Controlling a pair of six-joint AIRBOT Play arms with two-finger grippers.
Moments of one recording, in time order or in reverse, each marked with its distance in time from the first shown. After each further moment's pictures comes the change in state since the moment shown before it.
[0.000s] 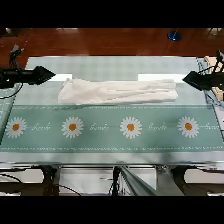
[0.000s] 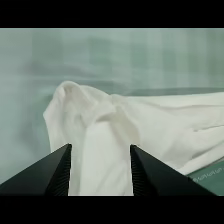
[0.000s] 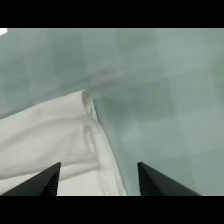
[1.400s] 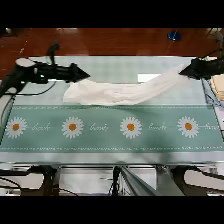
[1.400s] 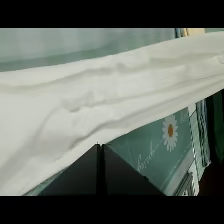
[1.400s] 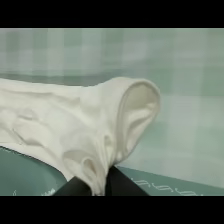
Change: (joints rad) left arm -0.449 -0.019 0.004 -0.223 0.011 -0.094; right arm 0.055 0.151 0.208 0.102 0.481 -0.018
